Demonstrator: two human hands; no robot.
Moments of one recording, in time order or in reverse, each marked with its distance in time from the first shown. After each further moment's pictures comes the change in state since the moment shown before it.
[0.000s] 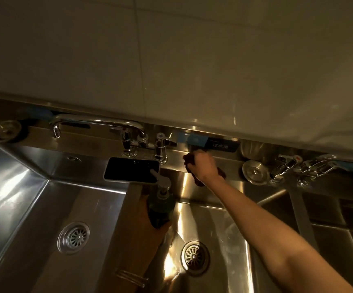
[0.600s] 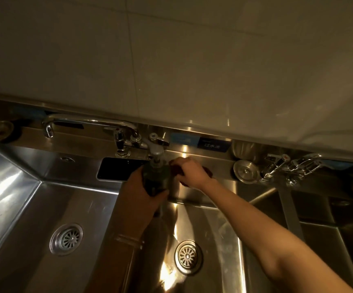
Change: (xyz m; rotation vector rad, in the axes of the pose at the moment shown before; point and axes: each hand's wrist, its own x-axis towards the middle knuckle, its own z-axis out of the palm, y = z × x) left_hand 0.032 0.048 -0.017 -0.180 0.100 0.176; right_hand -0.012 0.006 0.006 -0.012 -0.143 -0.291
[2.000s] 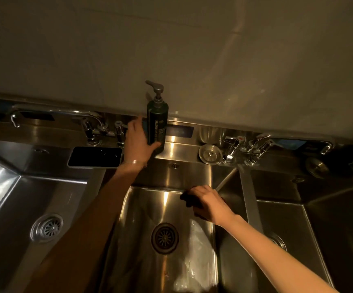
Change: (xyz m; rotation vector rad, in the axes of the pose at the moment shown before) left_hand 0.067 0.052 0.077 0.252 0.018 0.076; right_hand -0.208 0.063 -0.001 0.150 -0.052 0.058
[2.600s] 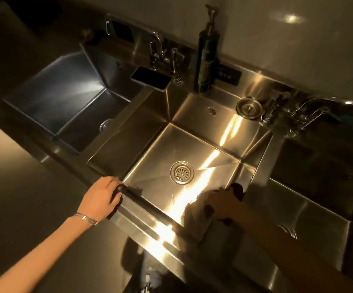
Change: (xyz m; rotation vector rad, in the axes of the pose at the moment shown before) left_hand -0.414 -0.070 -0.016 0.652 -0.194 -0.263; right_hand -0.115 0.055 0.076 -0.637 -0.703 -0.360
